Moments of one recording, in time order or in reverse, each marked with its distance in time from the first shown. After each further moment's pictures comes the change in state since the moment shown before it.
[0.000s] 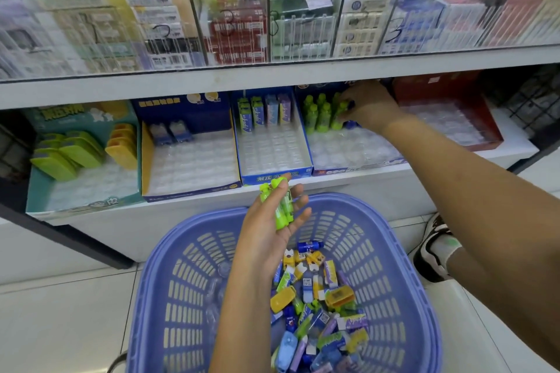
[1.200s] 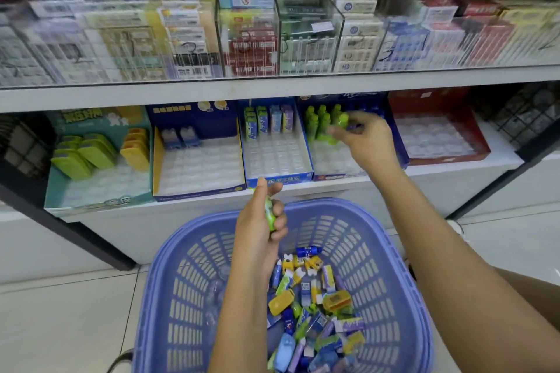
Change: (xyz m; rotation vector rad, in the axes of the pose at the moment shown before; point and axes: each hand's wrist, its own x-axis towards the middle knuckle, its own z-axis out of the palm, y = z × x) left_hand -0.011 0.005 -0.002 0.088 0.088 0.131; right_hand -0.080 -0.042 0.016 0.813 0.392 0.176
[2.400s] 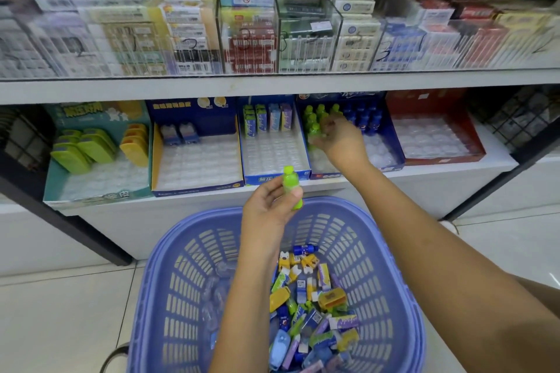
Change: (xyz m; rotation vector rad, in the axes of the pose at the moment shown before) left_hand -0.004 -0.007 0.013 0.181 -0.013 0.181; right_hand 0.018 0.016 0.036 -0.258 -0.096 0.033
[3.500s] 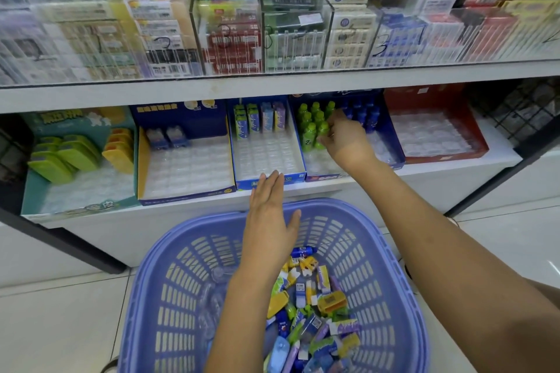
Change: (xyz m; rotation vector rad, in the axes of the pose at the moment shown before) left_hand 0.023 -0.023 -0.008 1.242 -0.115 0.387; right_hand 0.019 0.018 -0.008 -0.345 -0.050 -0.096
